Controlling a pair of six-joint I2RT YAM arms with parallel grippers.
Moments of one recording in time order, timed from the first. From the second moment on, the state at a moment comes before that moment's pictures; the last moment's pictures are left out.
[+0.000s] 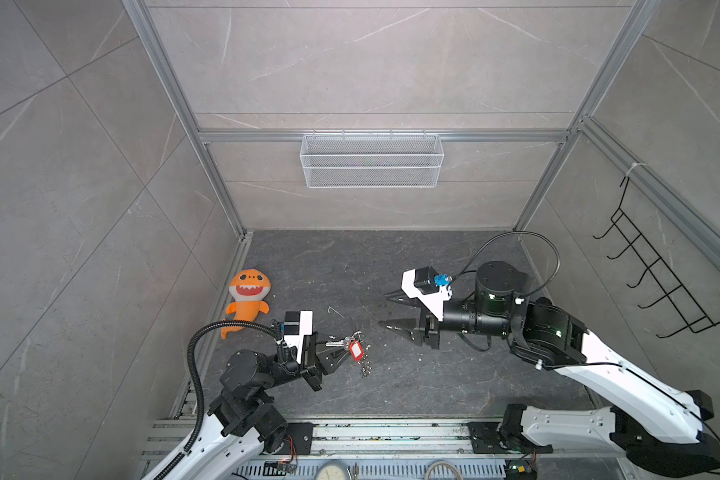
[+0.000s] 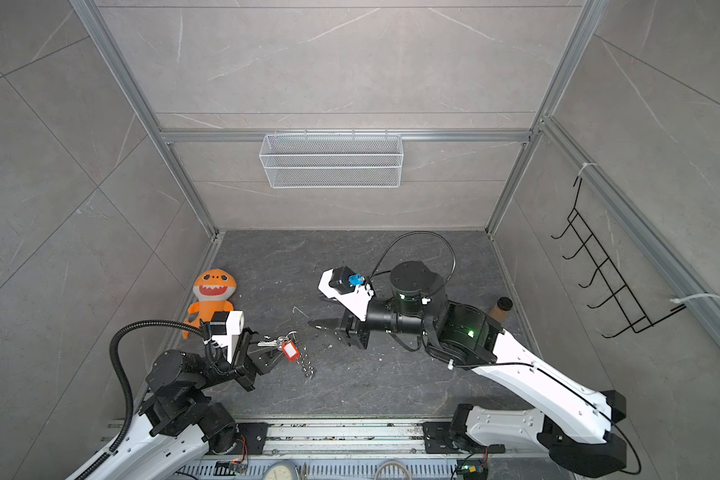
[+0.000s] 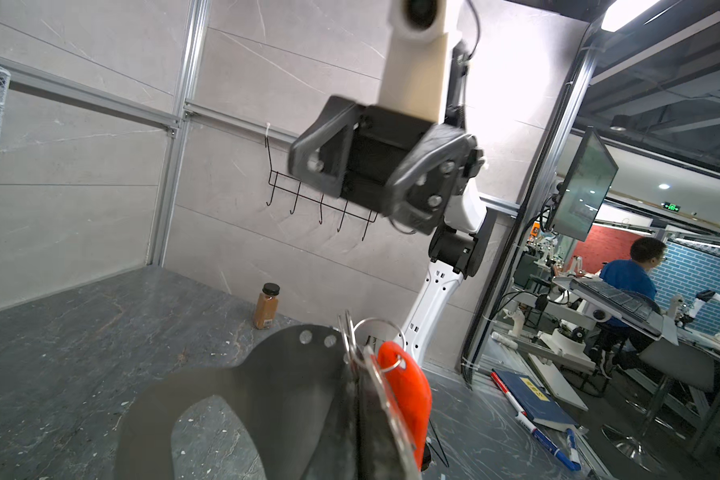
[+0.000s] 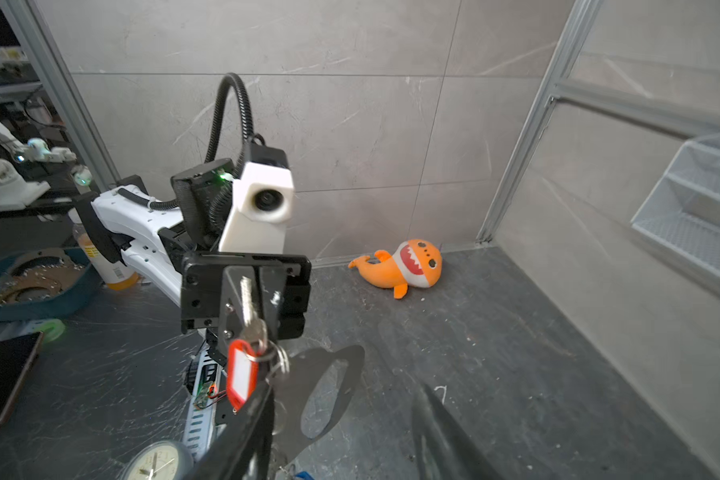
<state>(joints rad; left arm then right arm) -0.77 0.41 0.48 0.28 0.60 -0.49 0.97 1.13 1.39 -0.47 -0.40 -0.08</state>
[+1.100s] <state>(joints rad) -0.77 0.38 0.48 0.27 0.53 -0.48 0.92 1.29 1.28 -0.18 -0.88 0.24</state>
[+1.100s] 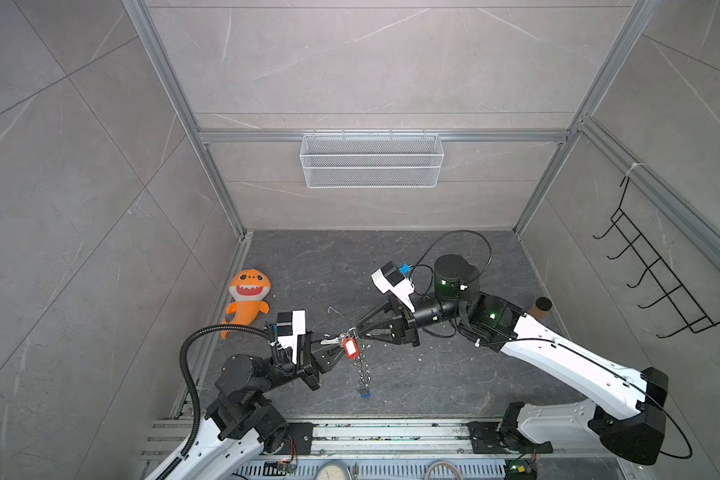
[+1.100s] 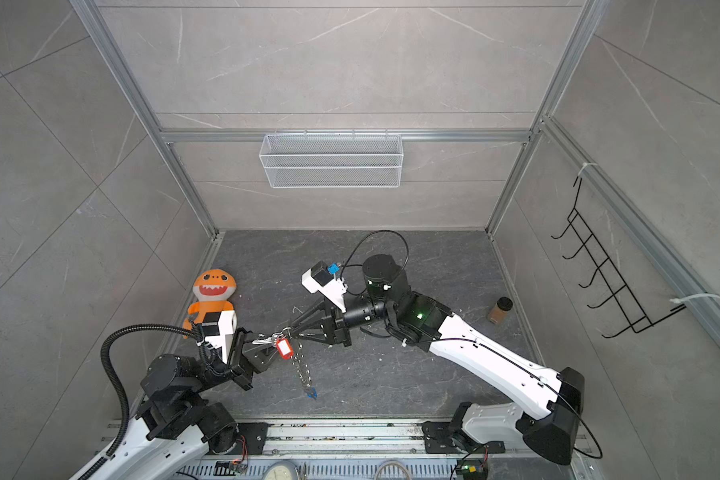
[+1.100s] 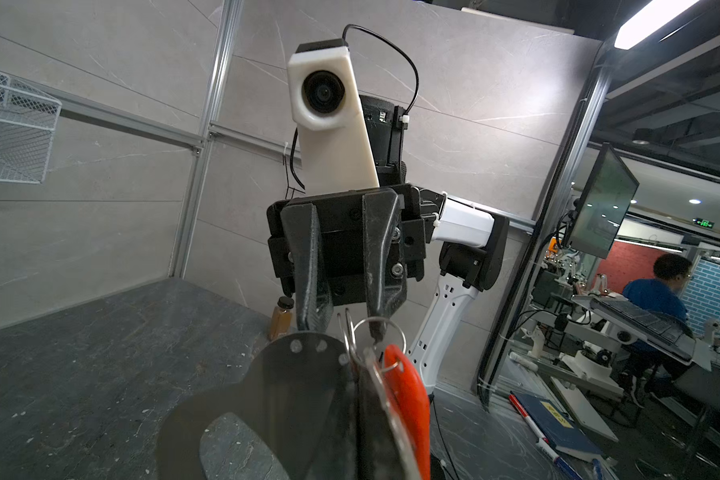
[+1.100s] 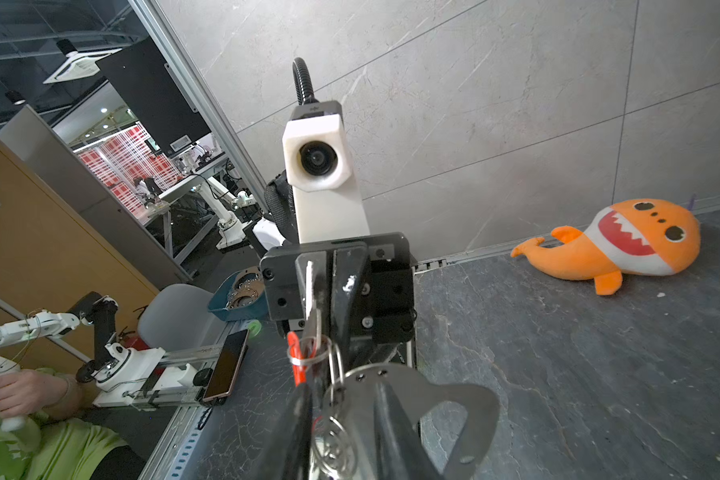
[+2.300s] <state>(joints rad) -0.77 0.37 0.50 0.08 0.32 -0.48 0.95 1.13 1.25 -0.38 -0.48 0.15</state>
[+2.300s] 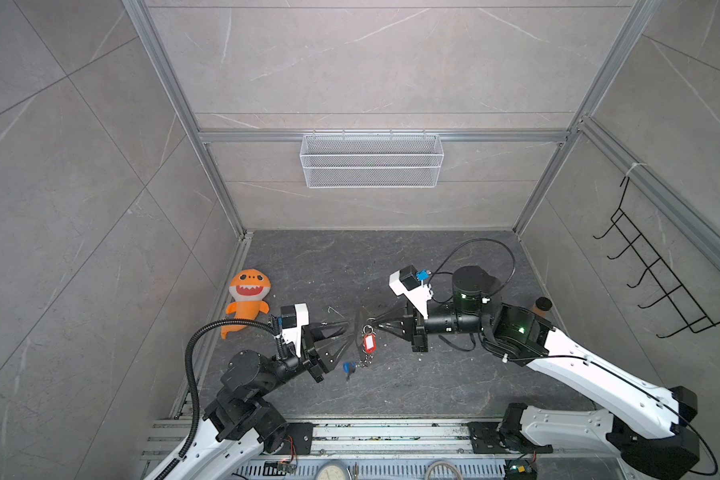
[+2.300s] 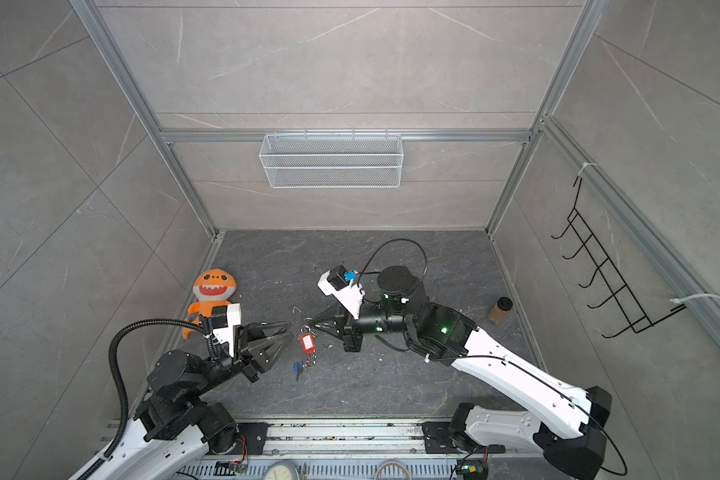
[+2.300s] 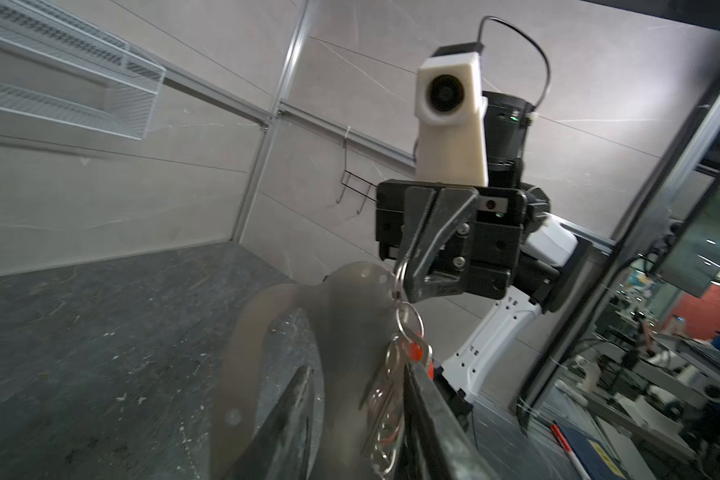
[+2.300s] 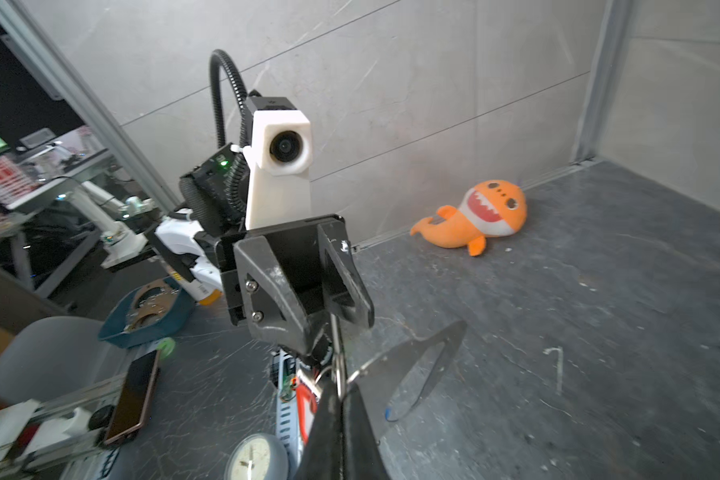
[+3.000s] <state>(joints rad) -0.77 0.73 0.66 0.01 0.40 -0.47 0.95 1.03 1.12 -0.49 -0.22 0.14</state>
